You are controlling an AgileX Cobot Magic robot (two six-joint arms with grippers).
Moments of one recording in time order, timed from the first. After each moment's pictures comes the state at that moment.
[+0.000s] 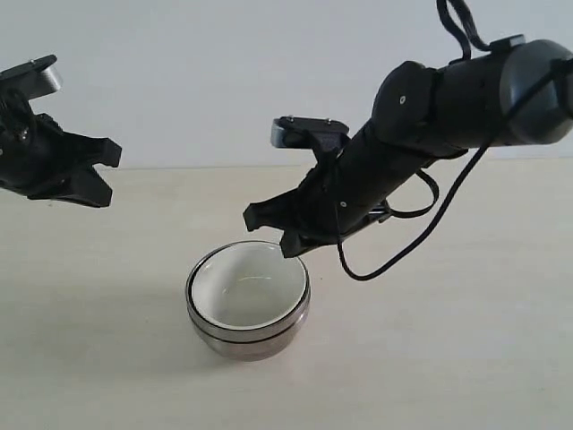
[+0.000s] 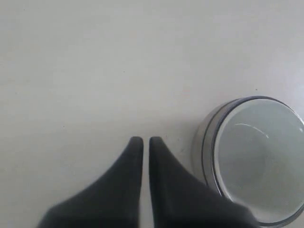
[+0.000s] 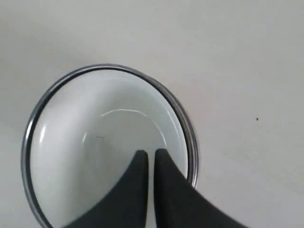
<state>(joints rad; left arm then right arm) -0.11 1.63 -1.18 -0.49 0.72 0.36 0.56 1.88 -1.34 0.50 0.61 -0.23</state>
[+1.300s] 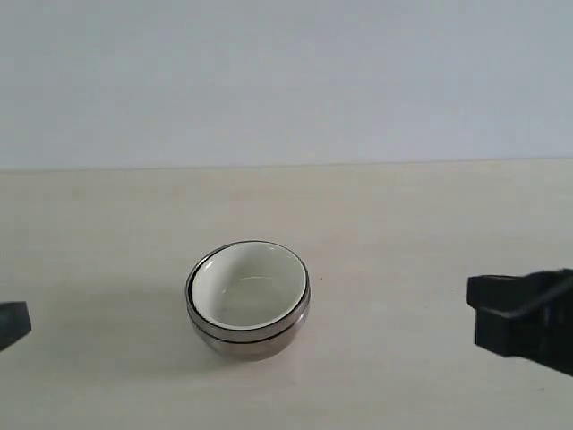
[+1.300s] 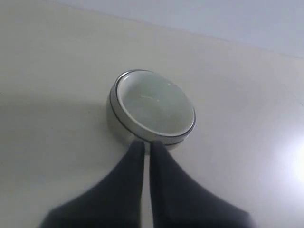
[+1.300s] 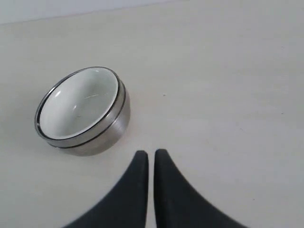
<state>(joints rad) -0.11 0.59 -0.23 -1.27 0.47 0.97 0.56 0.83 -0.31 0.48 0.03 -0.12</state>
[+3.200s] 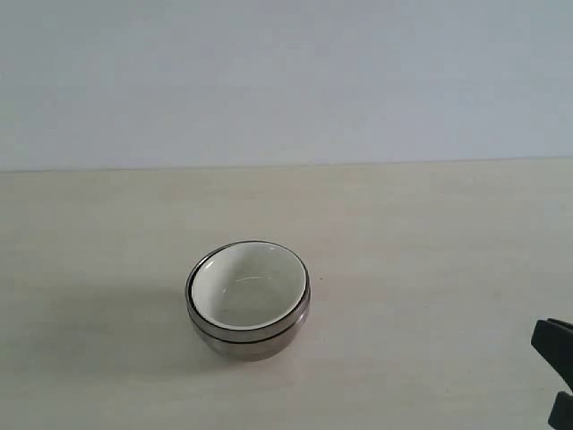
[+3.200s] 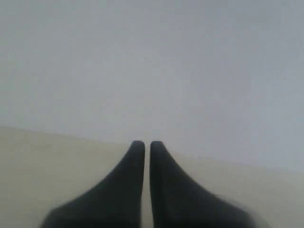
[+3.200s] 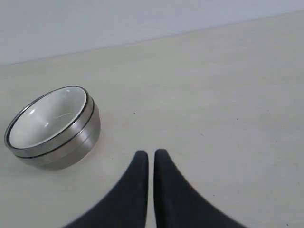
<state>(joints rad) 0.07 0.00 0.00 -1.71 0.25 1.42 0.56 0.64 -0.01 0.40 -0.29 -0.02</state>
